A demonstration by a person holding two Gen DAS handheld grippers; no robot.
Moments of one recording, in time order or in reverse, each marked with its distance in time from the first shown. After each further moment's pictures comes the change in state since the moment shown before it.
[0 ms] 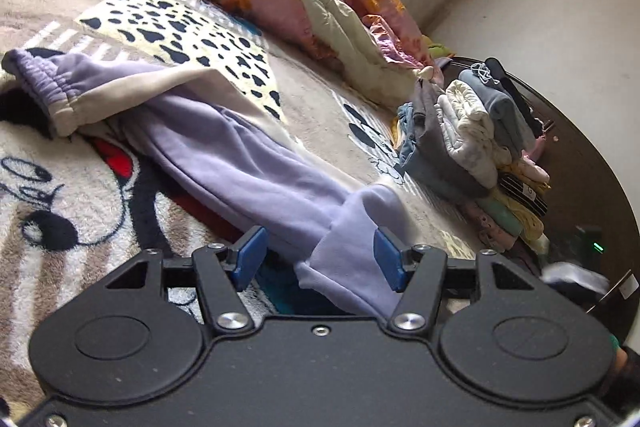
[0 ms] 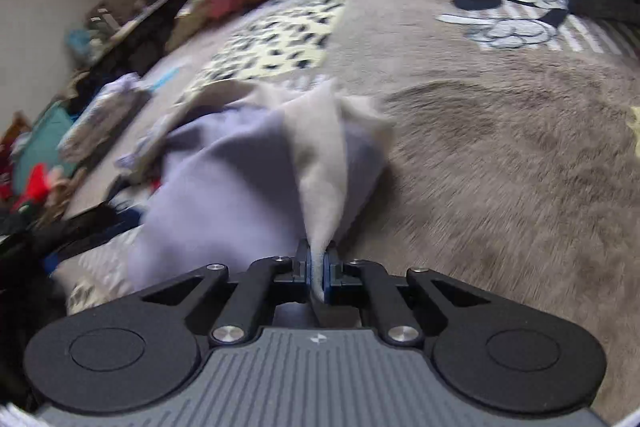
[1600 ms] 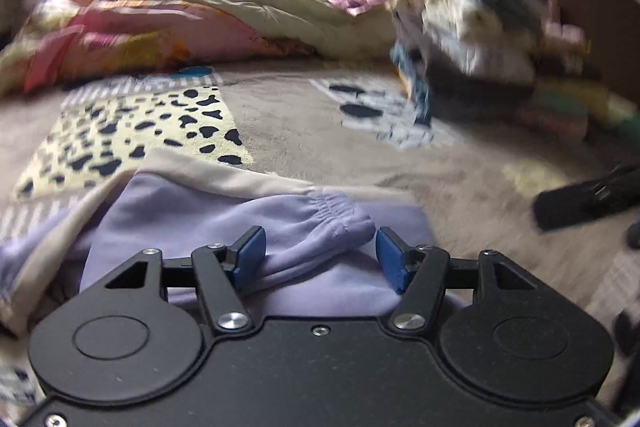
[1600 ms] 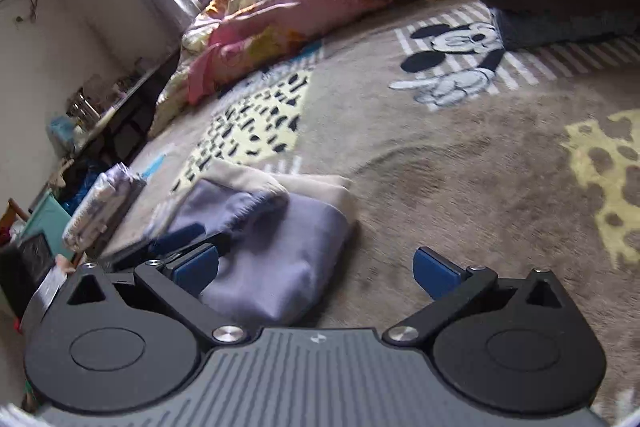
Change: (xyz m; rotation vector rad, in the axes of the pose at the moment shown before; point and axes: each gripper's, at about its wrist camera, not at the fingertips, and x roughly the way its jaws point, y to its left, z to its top) left arm 0.089 -0.084 0.007 0.574 0.046 0.241; right arm -0.042 -0.013 0.015 0.164 -0.199 -0.067
